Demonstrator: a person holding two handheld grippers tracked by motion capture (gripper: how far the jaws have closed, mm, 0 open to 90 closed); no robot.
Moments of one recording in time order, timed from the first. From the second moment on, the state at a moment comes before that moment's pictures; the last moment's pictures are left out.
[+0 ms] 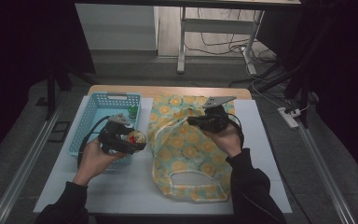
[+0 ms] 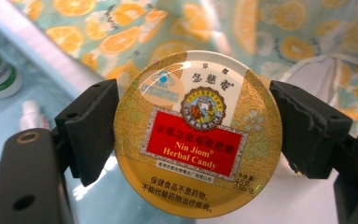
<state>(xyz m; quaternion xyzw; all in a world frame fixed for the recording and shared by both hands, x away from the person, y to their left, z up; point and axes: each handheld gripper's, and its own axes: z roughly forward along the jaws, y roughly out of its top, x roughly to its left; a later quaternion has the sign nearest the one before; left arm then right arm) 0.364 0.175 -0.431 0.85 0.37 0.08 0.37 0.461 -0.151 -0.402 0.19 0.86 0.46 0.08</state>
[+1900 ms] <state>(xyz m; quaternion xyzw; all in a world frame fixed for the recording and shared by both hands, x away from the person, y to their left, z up) 0.426 0.013 -0.487 0.88 0.28 0.08 0.37 0.476 -0.162 -0.415 0.22 0.86 0.46 0.11</state>
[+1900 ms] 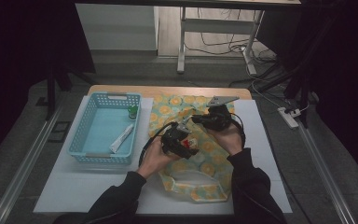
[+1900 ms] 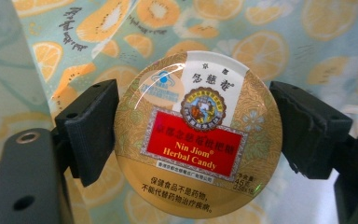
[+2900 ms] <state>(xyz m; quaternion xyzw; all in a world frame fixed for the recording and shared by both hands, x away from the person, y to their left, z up) 0.446 0.003 -0.506 0.88 0.28 0.06 0.38 0.486 -0.164 -0.430 0.24 0.86 0.44 0.11</state>
